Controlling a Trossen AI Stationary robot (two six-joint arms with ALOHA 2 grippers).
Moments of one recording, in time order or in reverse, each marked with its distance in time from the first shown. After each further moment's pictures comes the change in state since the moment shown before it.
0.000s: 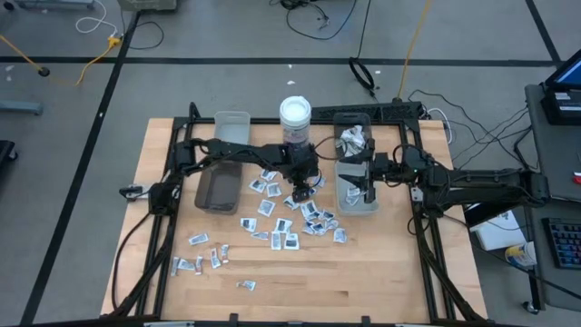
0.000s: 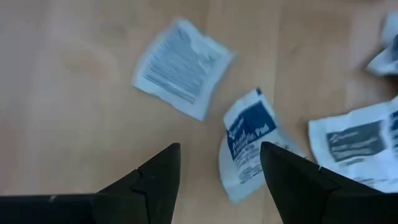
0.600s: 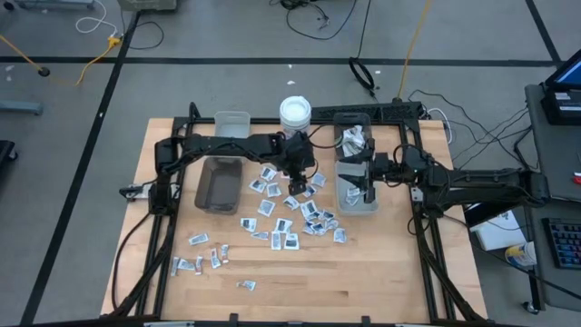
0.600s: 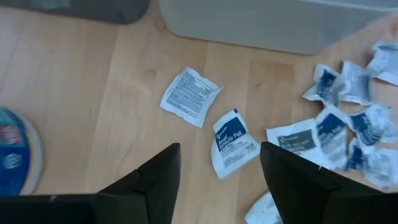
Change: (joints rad) left arm 0.012 -0.164 0.002 -0.078 0.001 -0.010; right arm 0.000 0.005 0.000 0.018 0.000 0.003
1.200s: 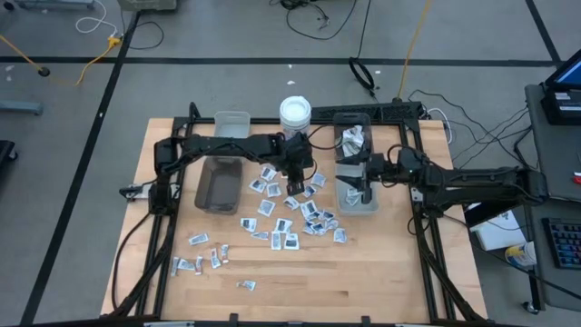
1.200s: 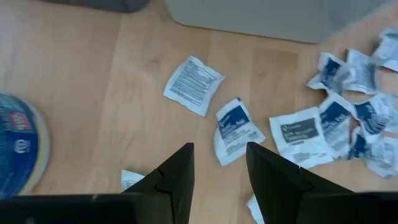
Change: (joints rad) left arm -0.002 -0.017 0.000 -0.045 -0.017 0.005; right arm 0.000 0.040 0.000 0.008 0.000 0.000
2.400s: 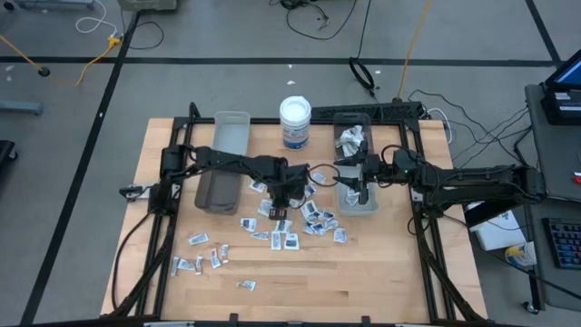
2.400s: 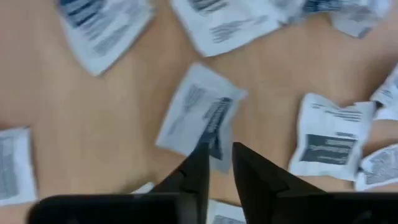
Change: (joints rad) left arm -0.113 0.057 -0.101 -0.164 0.079 0.122; right arm 0.000 0.054 0.000 0.014 0.000 0.002
